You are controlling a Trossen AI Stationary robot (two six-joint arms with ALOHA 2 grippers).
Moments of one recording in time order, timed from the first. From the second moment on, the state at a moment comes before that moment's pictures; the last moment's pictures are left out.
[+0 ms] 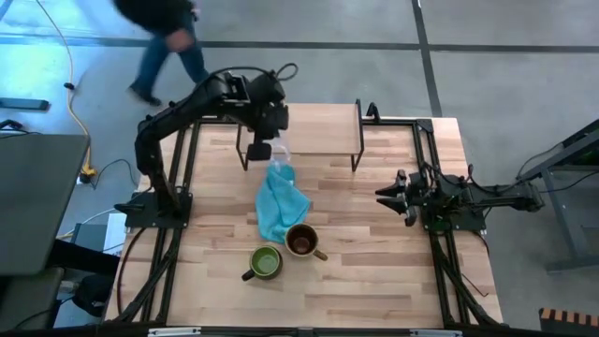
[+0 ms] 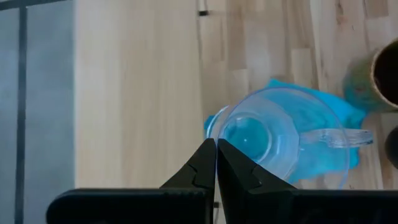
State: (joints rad) left arm 0.47 1.79 2.18 -1.48 0.01 0.44; right arm 0.07 0.02 0.03 -0.02 0.07 0.34
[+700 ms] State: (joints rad) left arm 0.69 1.79 2.18 -1.44 0.01 0.46; right arm 0.07 0.02 0.03 -0.02 0.07 0.15
